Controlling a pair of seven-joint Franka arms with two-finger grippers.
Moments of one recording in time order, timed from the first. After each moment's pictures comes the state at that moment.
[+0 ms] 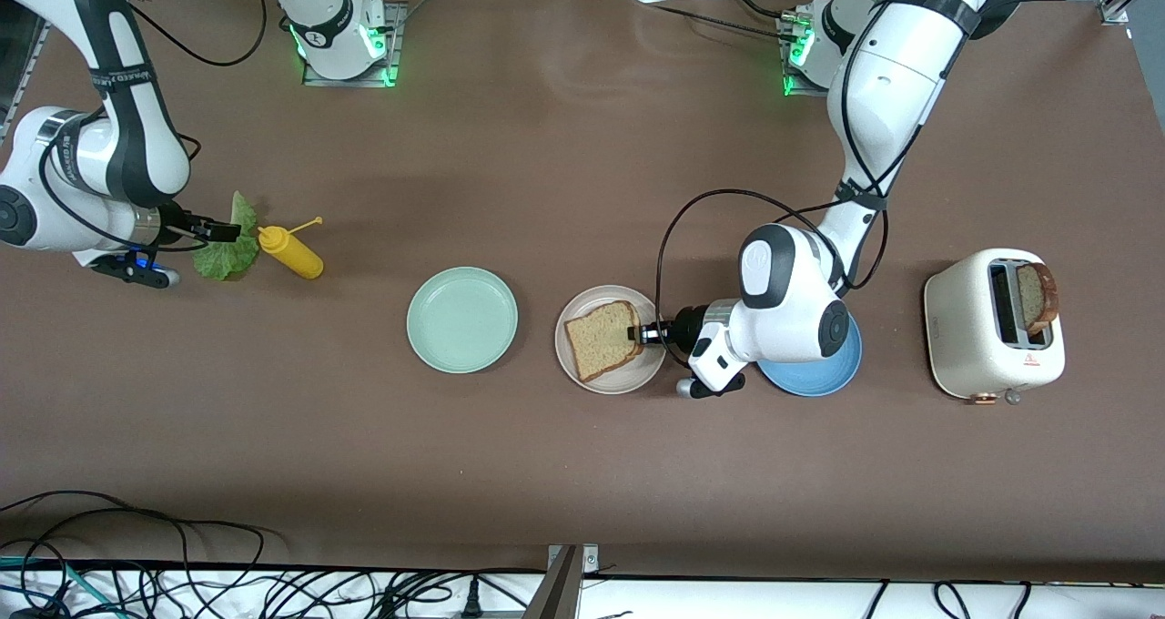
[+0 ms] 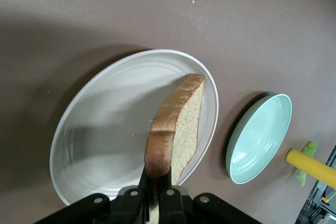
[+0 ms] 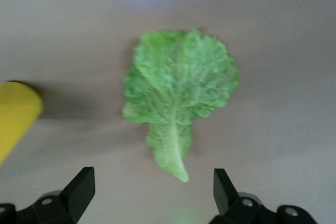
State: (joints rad) left arm -0.29 0.83 -0.15 -1.41 -0.77 2.19 -0.11; right arm -0.09 0.30 -0.17 -2.12 -0.05 2.01 0.05
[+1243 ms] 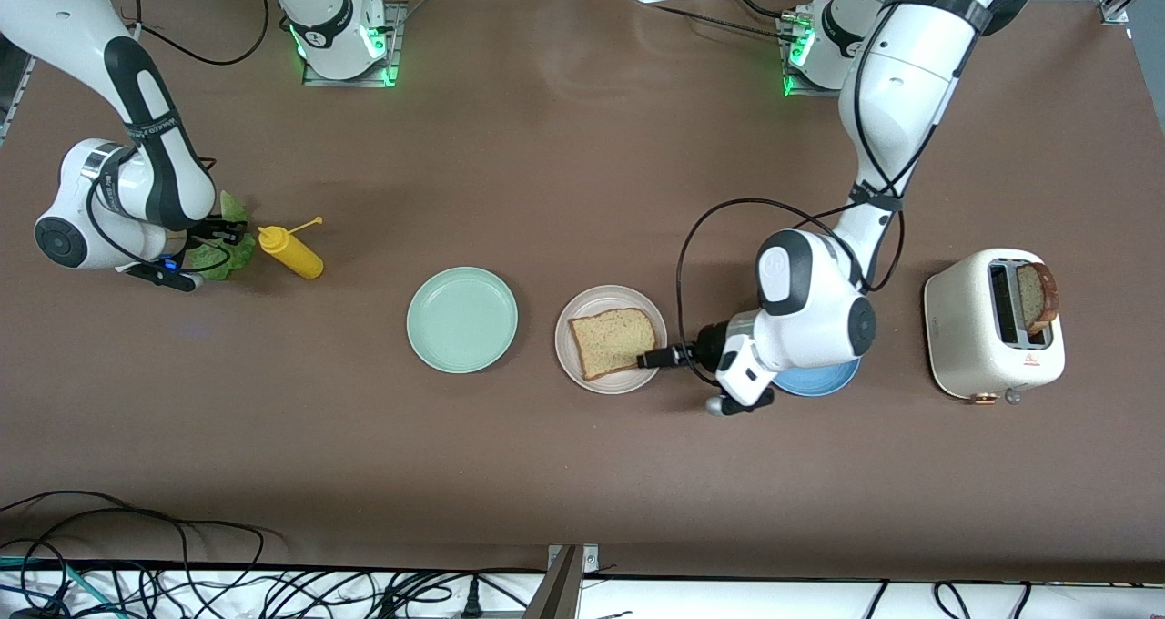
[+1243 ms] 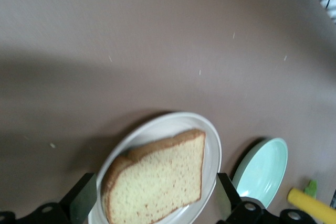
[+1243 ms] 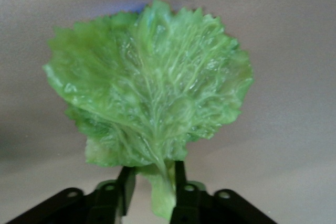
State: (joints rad) left arm -0.27 0.80 -0.12 -1.43 -0.77 2.34 -0.09; right arm -0.09 0.46 -0.20 -2.12 -0.05 2.09 0.05
